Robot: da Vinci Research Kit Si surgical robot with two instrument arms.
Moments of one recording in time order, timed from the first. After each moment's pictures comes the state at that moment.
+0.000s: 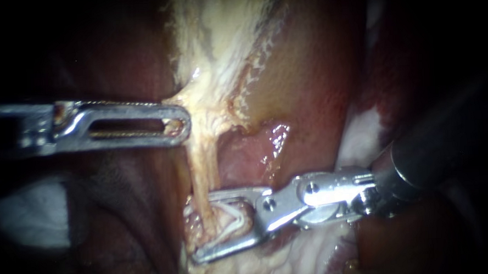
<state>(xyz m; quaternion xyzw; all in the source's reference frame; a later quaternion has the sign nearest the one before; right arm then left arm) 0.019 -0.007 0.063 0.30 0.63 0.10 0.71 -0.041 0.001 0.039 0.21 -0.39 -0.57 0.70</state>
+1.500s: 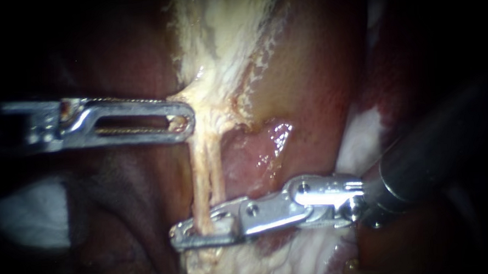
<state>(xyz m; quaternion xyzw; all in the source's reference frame) 0.020 -0.006 0.066 0.33 0.62 0.13 0.70 -0.041 0.001 0.040 0.21 -0.39 -0.57 0.70</state>
